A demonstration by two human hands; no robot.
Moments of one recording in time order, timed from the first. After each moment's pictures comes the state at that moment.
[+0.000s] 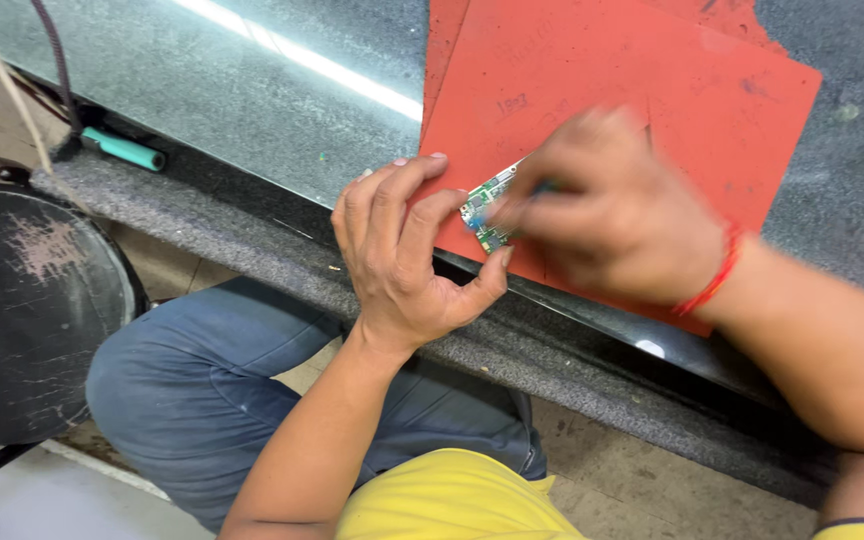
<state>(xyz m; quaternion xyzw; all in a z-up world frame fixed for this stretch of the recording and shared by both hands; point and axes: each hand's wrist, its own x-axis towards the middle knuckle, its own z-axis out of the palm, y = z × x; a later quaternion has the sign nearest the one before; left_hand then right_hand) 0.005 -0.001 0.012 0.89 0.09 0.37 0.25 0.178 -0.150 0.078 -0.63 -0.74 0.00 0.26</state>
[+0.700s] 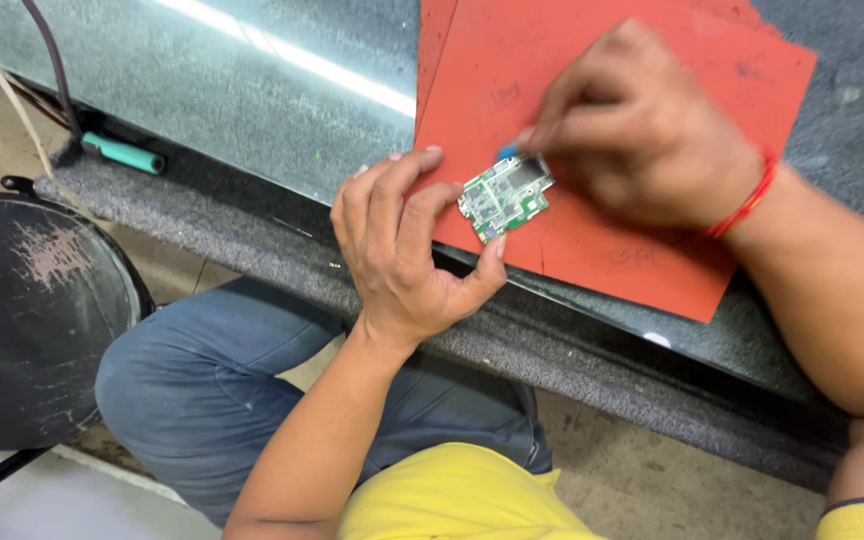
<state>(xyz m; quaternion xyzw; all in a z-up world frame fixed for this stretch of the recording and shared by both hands) 0.003 -0.003 0.010 0.89 0.10 0.37 0.25 0.209 -0.147 0.075 -0.68 -0.69 0.01 0.26</state>
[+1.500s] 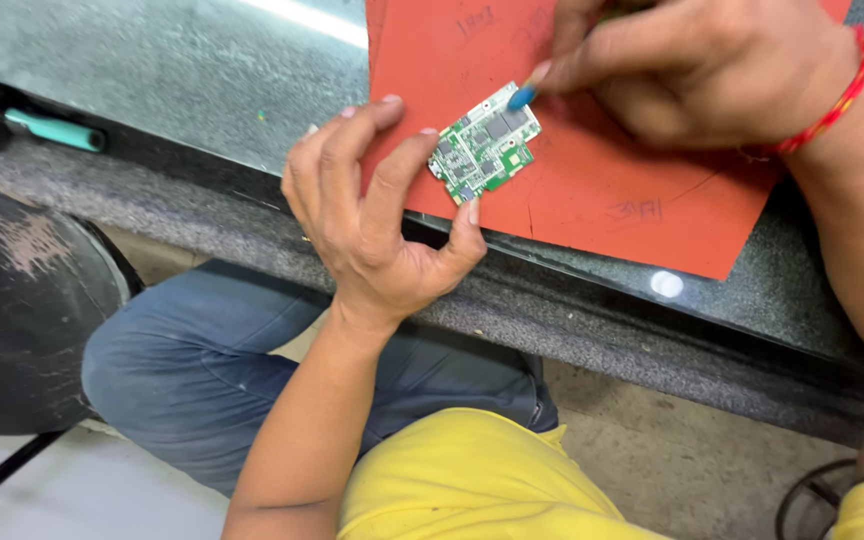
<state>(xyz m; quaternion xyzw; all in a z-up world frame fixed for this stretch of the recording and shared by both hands) 0.003 -0.003 0.001 0.90 0.09 0.36 0.22 0.232 -0.164 0.073 -0.68 -0.62 0.23 0.31</state>
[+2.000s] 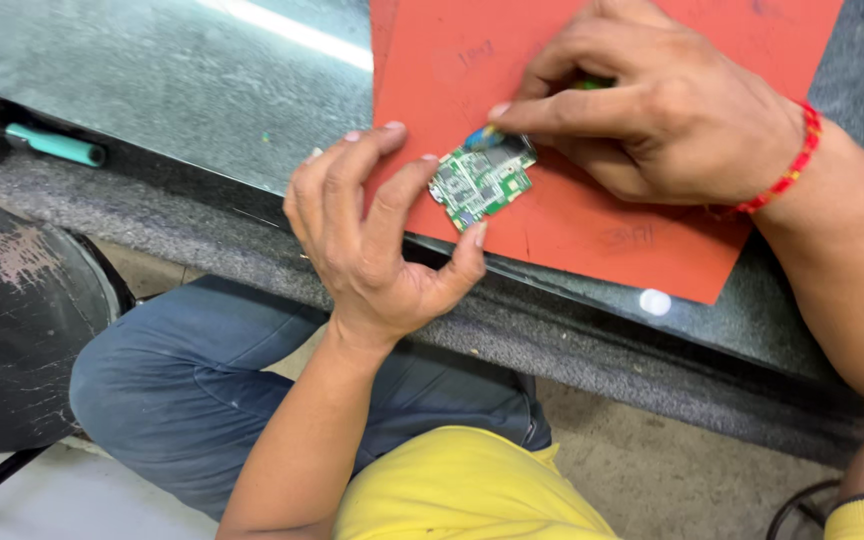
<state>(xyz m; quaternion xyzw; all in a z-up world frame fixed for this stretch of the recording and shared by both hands) 0.006 -0.002 0.006 0.90 0.09 0.37 0.22 0.217 -0.154 0.079 -0.64 -0.73 0.04 0.23</state>
